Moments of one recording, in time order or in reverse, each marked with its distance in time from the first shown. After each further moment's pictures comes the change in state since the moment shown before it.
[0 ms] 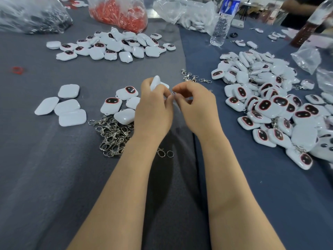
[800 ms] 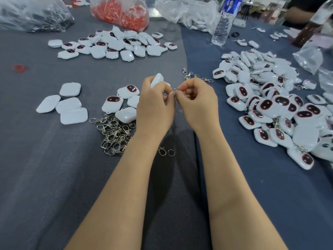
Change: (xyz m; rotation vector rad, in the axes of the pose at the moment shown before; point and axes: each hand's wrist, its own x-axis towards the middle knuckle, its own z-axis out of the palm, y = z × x) left_hand 0.000 -0.001 0.004 -0.086 0.088 0.016; right_hand -0.003 -0.011 0.002 0.220 0.080 0.119
